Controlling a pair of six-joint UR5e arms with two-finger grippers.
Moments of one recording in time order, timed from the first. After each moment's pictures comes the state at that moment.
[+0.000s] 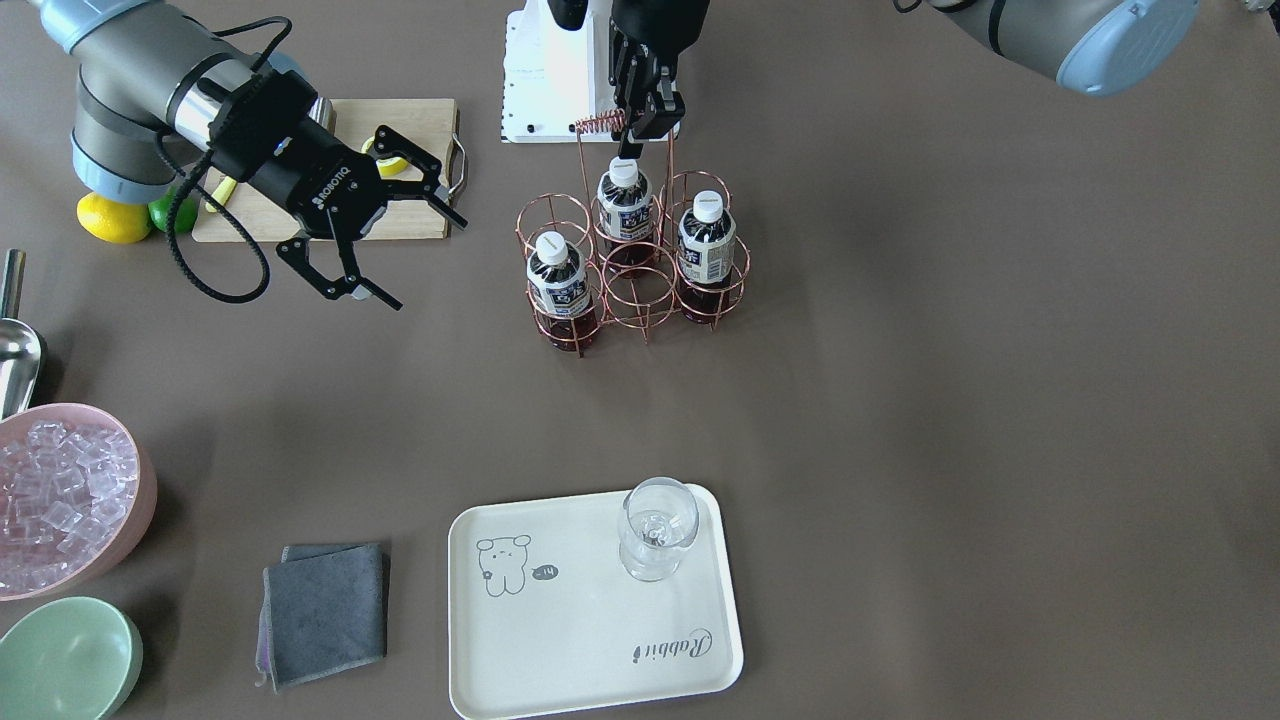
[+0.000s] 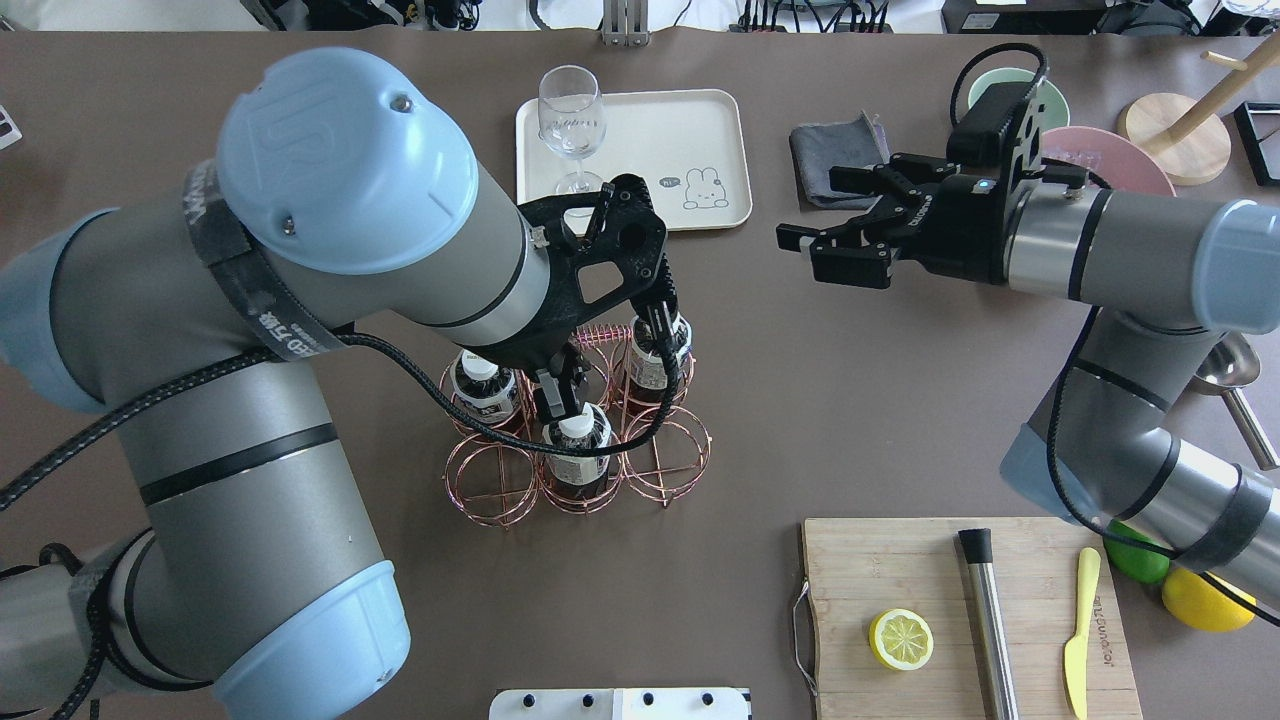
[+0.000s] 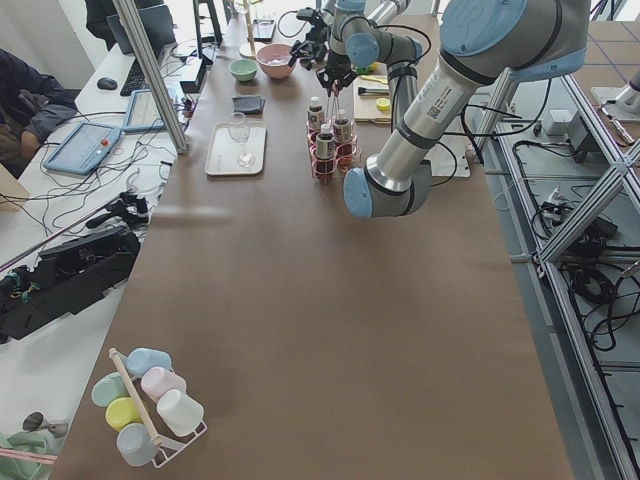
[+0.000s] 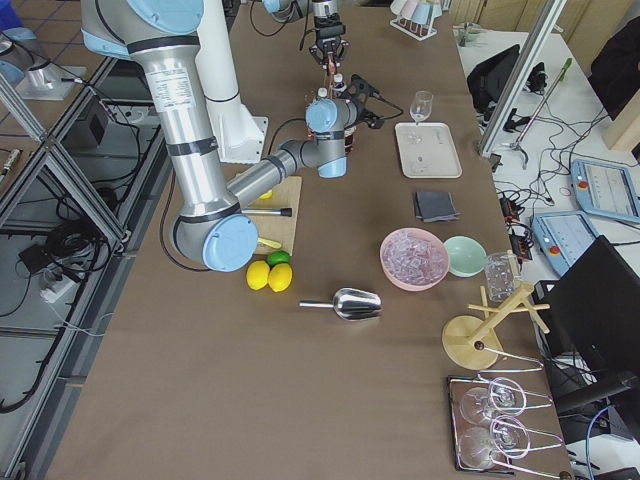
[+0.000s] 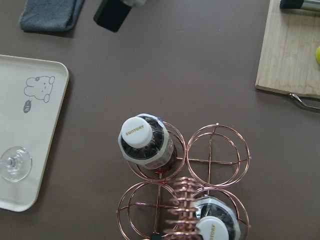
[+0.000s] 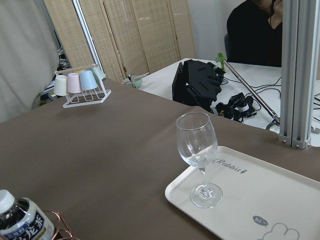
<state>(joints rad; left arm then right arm) -0.54 -2.40 -2.06 -1.22 -1.86 0.07 0.69 -1.28 1.77 -0.30 1.74 0.66</state>
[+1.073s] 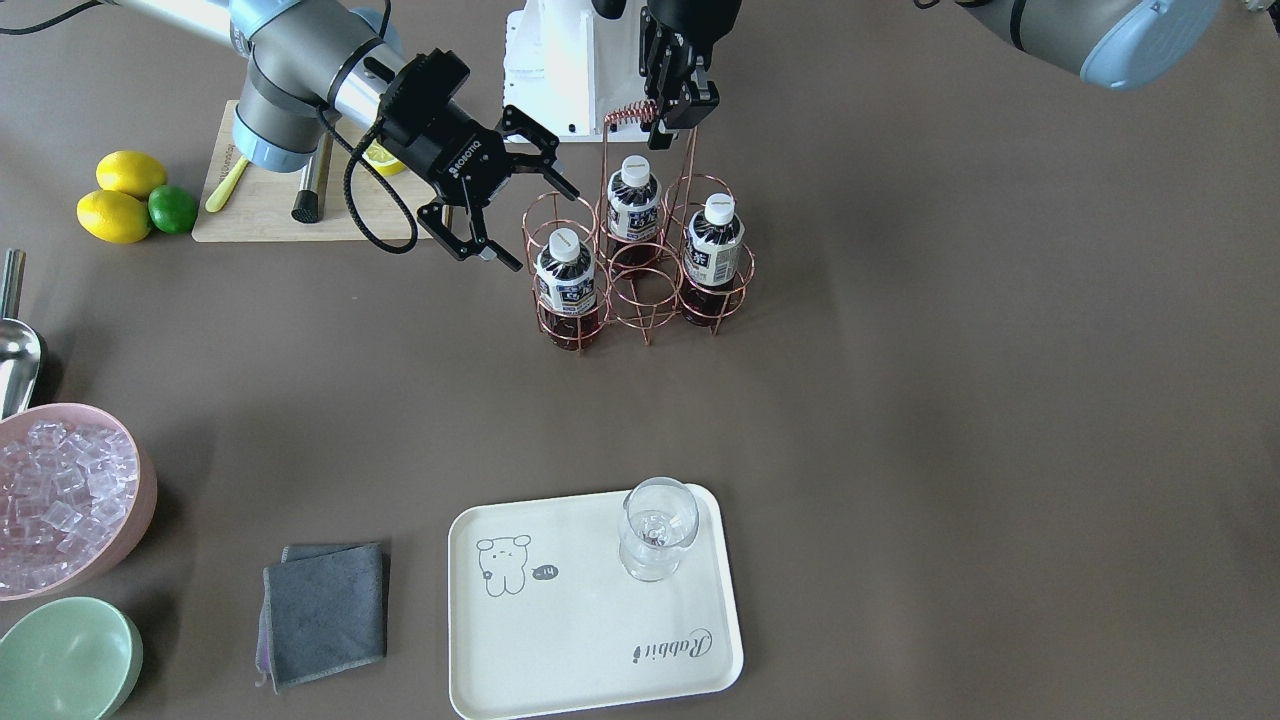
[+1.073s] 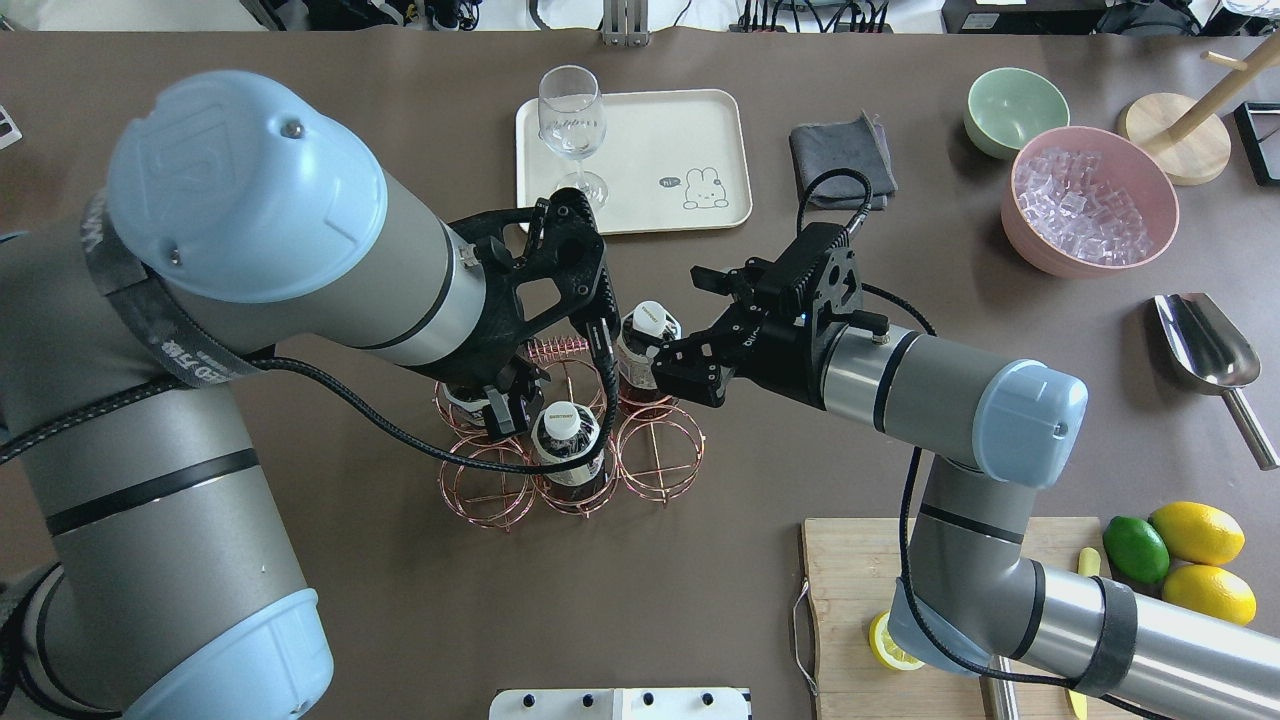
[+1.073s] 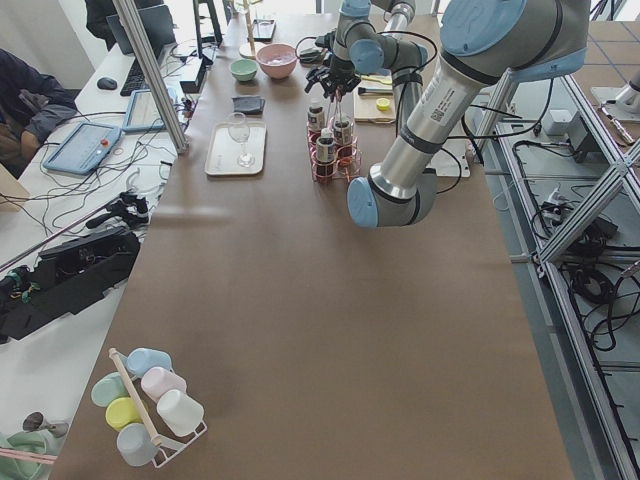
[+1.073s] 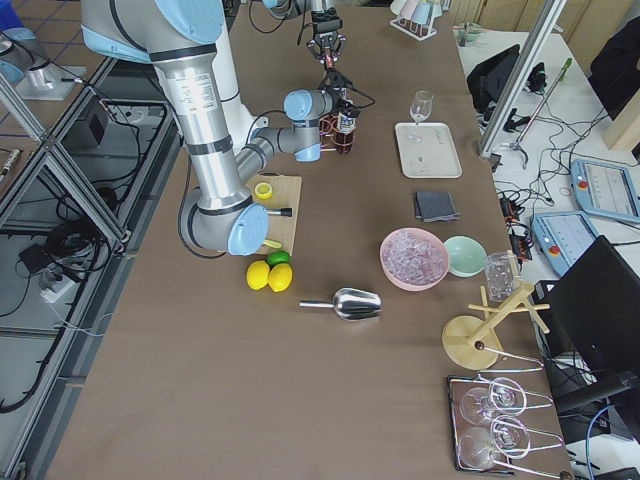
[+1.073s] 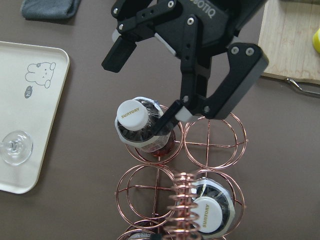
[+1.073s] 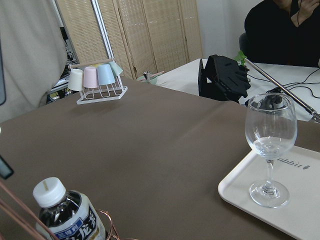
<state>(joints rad) -0.54 -2.33 -2.14 -1.22 -1.86 0.07 0.45 -1.20 1.77 -0.37 1.48 0.60</state>
